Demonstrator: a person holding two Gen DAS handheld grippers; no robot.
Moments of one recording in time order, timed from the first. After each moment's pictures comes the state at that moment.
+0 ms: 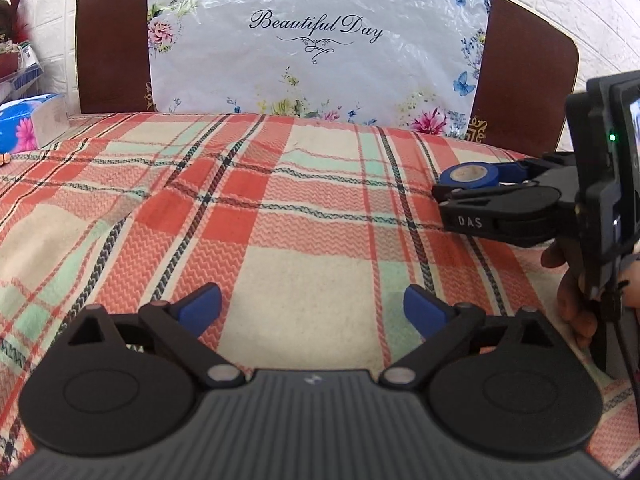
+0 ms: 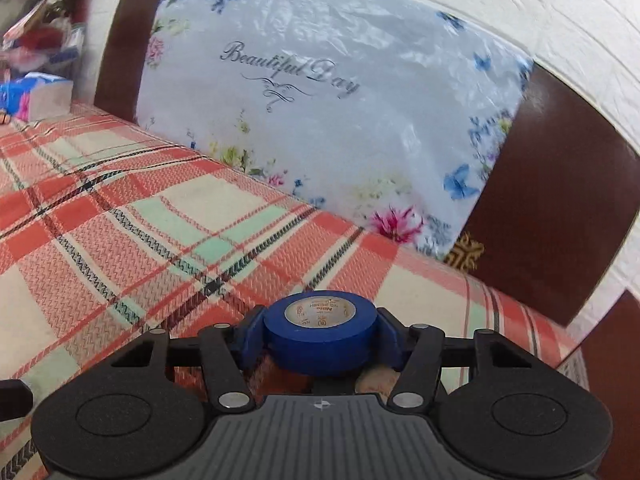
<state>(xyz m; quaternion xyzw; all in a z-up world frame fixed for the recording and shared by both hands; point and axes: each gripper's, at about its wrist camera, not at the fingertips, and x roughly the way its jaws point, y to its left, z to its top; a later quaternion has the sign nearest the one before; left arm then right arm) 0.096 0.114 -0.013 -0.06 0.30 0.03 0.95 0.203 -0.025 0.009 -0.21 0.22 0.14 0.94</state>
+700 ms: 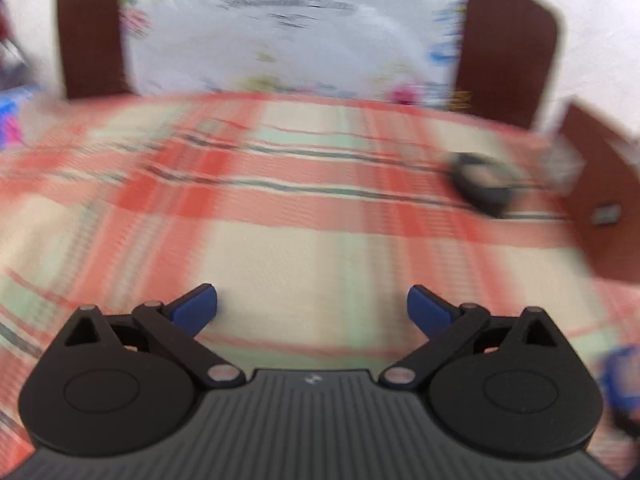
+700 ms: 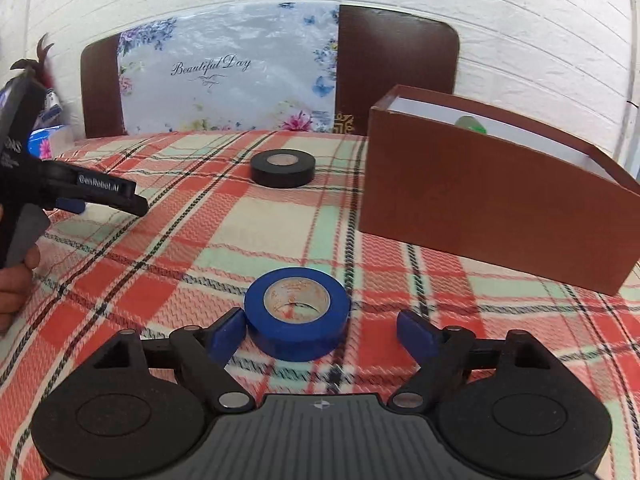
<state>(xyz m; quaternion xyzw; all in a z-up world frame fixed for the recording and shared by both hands) 0.085 0.084 0.003 -0.07 0.35 -0.03 0.93 -0.017 -0.167 0.005 -0.05 0.28 0.07 0.95</state>
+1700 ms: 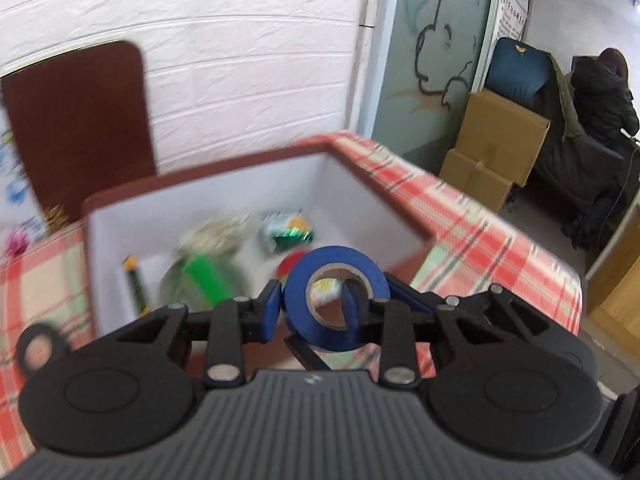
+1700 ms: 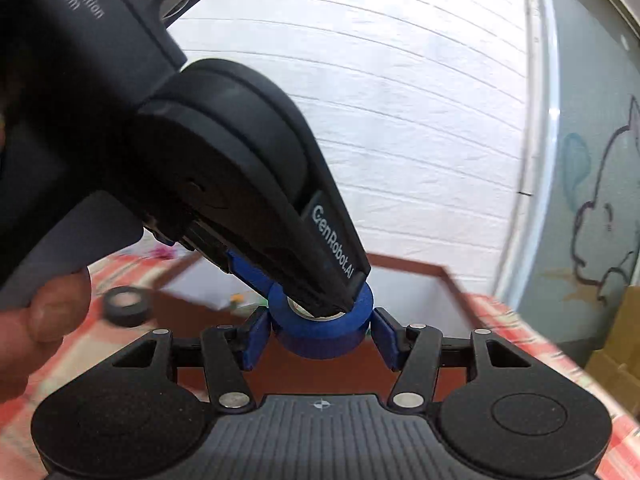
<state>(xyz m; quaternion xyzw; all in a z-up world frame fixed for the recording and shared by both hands) 0.103 -0.220 0.115 0.07 0.32 -0.34 0.88 0.016 -0.299 0.074 -0.07 0.12 -0.06 0.99</state>
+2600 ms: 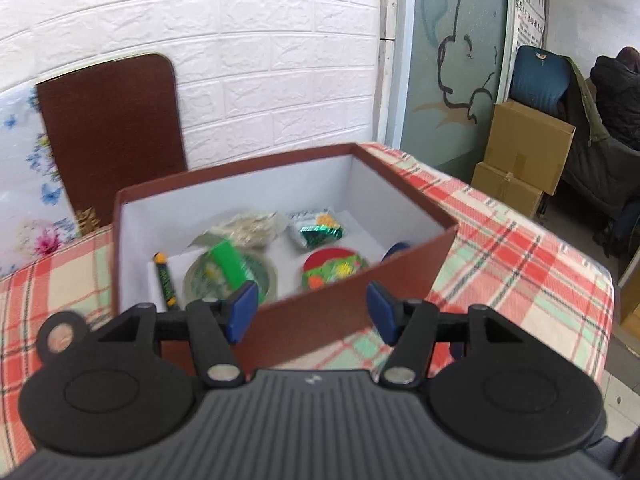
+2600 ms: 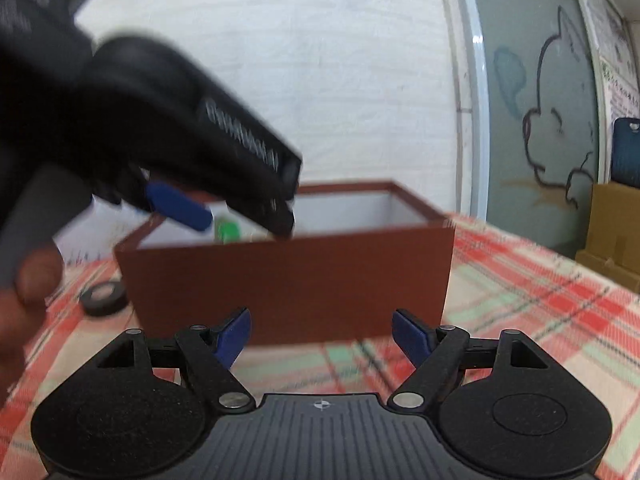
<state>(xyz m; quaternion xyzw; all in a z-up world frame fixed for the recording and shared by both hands) 0.062 -0.196 0.097 0.09 0.27 -0.29 0.91 -0.014 -0.298 0.021 0.05 0.17 -0.11 0.98</state>
